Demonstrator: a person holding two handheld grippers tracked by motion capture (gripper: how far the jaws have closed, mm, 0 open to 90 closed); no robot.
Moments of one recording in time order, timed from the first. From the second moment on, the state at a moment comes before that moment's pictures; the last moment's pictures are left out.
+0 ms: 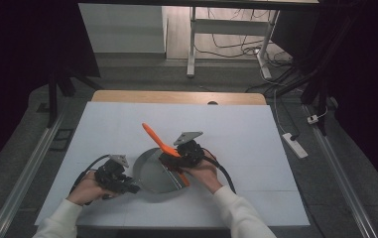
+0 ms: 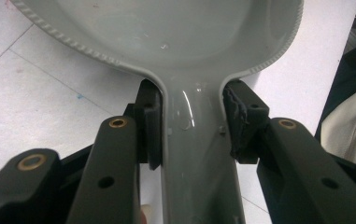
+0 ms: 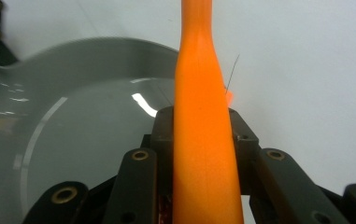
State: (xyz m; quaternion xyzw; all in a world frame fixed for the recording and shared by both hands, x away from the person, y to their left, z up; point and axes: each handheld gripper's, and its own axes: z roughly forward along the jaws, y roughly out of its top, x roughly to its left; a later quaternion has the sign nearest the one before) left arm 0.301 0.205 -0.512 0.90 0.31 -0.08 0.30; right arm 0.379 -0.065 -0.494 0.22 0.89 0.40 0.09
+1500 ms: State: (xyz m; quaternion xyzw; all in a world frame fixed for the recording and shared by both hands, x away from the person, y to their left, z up) left arm 0.301 0.204 -0.511 0.90 0.31 -0.08 0.30; right arm 0.393 -0.091 -0.497 0.26 0.89 0.35 0.16
